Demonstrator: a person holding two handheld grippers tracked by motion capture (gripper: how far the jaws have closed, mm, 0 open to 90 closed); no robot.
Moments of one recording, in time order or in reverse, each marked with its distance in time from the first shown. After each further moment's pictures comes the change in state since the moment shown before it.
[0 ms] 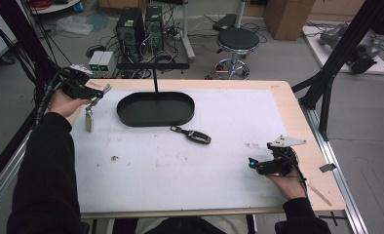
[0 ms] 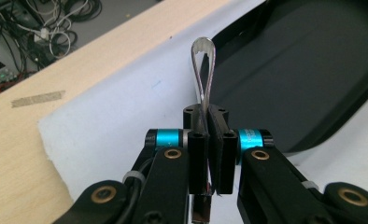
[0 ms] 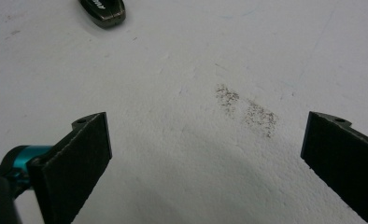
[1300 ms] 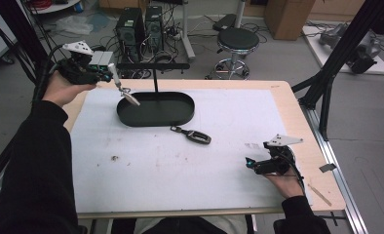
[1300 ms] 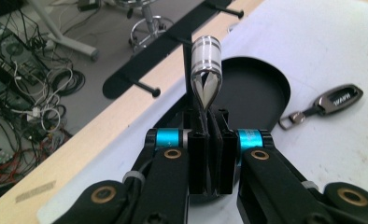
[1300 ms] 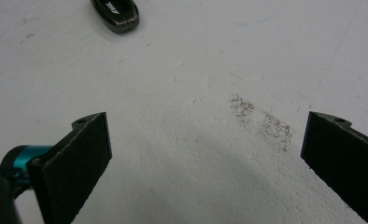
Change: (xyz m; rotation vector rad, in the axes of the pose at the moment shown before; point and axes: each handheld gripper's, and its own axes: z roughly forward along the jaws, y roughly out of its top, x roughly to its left) left arm -0.063 0.066 -0.061 -0.189 -0.079 0.175; right arm 0.005 0.005 0.004 0.000 0.034 -0.016
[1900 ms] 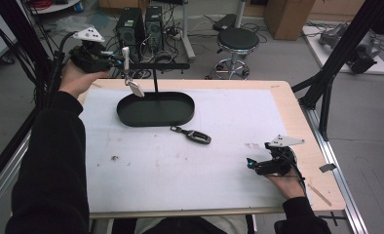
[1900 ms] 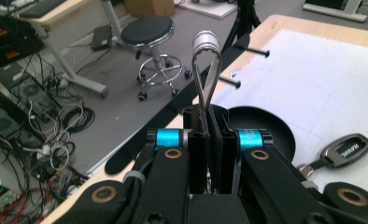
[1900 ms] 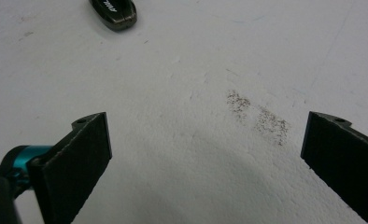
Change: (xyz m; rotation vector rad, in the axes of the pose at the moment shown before) left arm -0.010 0.041 0.014 -0.127 0.021 0.043; right arm -0.001 -0.002 -0.003 -0.001 -0.007 0.003
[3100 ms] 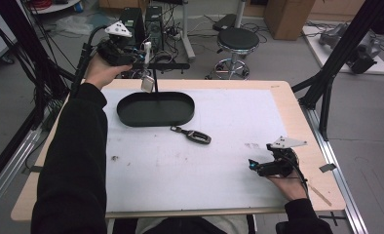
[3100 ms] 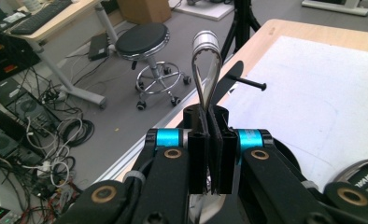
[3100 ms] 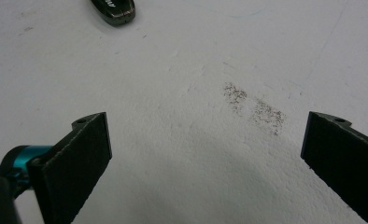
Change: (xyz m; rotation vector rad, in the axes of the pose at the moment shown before) left arm -0.015 0.029 0.047 0.005 0.002 0.047; right arm -0.002 -0.005 -0.004 0.002 -0.002 -0.001
